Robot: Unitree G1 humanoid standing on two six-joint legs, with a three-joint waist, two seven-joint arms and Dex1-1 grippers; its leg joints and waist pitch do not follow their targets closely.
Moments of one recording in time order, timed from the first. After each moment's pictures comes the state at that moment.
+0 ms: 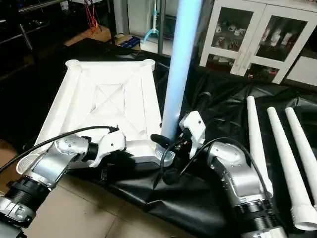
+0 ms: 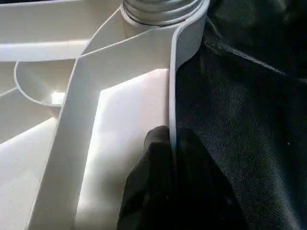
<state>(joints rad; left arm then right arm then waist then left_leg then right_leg) -0.50 0.38 -0.35 0.42 0.12 0.10 -1.12 -0.29 -0.36 0.14 0.16 0.32 0.20 0.83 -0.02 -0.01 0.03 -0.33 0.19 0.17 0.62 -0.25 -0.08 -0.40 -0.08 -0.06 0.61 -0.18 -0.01</state>
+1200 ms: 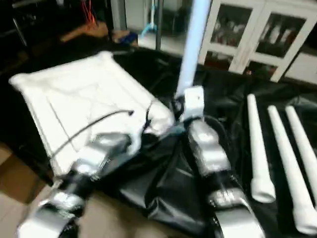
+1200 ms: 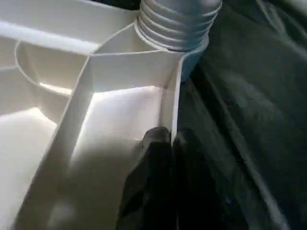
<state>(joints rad) -0.66 -0.10 -0.11 0.54 0.03 0.58 -0.49 -0.64 -0.11 0.02 0.67 0.14 0.02 -0.01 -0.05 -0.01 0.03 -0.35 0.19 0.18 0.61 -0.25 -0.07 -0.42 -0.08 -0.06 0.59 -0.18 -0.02</state>
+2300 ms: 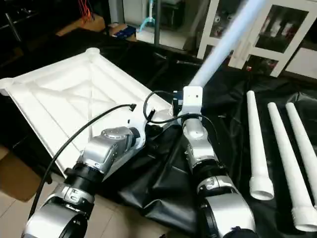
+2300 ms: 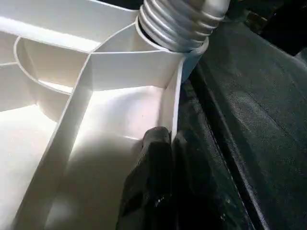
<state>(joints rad) -0.68 -0.08 -0.10 0.55 -0.01 0.59 -0.43 -0.73 -0.07 -0.01 0.92 0.11 -0.16 -0.10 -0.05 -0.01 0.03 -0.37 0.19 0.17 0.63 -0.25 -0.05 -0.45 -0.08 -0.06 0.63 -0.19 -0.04</state>
